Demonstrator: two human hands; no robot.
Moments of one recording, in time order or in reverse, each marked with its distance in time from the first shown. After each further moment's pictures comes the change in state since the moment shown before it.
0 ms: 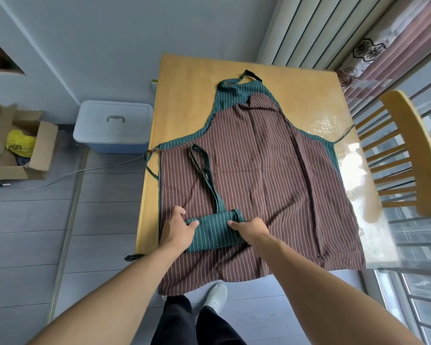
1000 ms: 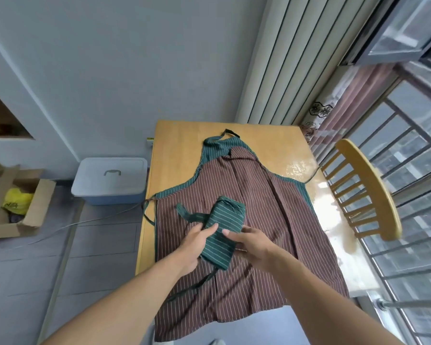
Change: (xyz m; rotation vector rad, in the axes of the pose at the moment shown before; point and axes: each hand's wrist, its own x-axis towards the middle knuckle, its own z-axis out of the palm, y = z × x) left_hand -0.054 0.115 -0.042 -0.783 -0.440 0.020; right_hand -0.086 -0.043 -0.073 0.652 -0.409 -0.312
